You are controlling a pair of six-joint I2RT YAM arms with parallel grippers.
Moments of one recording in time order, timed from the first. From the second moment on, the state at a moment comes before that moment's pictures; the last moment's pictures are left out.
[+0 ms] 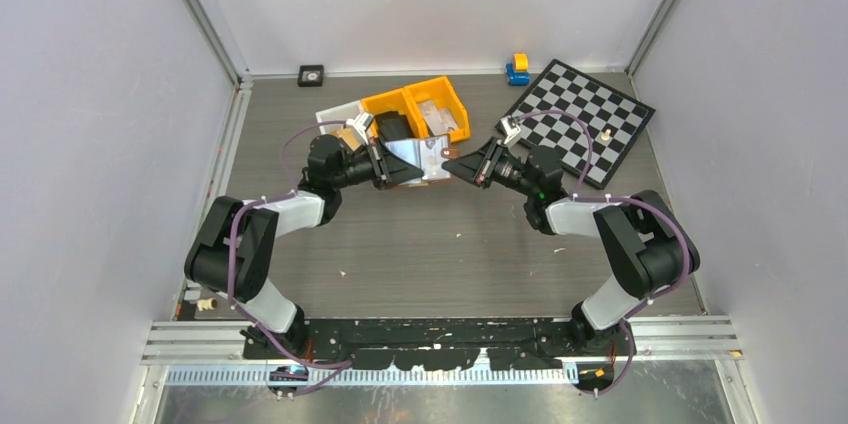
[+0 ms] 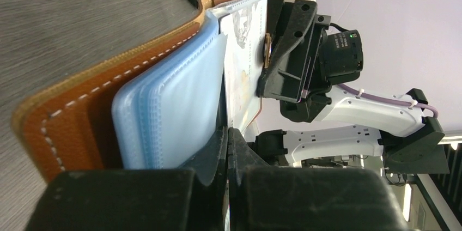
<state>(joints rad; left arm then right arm) -0.33 1.59 0.70 0.78 0.86 -1.11 0.40 1.61 0.60 1.05 -0.66 1.20</state>
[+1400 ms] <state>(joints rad) -0.32 1.65 0.70 0.81 0.86 -1.16 0.37 1.65 0.58 1.14 -0.67 1.30</state>
